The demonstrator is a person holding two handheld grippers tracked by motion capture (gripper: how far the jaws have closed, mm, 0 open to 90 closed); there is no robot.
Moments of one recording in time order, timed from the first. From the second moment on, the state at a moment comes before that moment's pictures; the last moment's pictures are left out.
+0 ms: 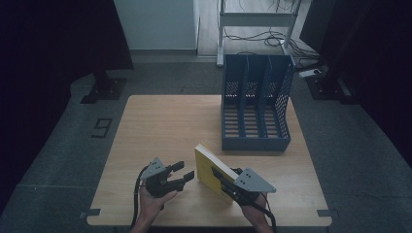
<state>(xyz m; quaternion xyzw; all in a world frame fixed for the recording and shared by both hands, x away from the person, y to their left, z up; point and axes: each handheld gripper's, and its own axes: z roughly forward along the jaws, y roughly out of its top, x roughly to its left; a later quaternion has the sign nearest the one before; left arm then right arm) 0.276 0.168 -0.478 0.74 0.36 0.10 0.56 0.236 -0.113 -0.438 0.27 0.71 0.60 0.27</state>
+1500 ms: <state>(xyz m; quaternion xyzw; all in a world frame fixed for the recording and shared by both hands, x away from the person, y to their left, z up) 0.280 0.179 -0.480 0.73 0.38 0.09 0.56 0.245 -0.141 -0.408 0.33 0.65 0.61 0.33</state>
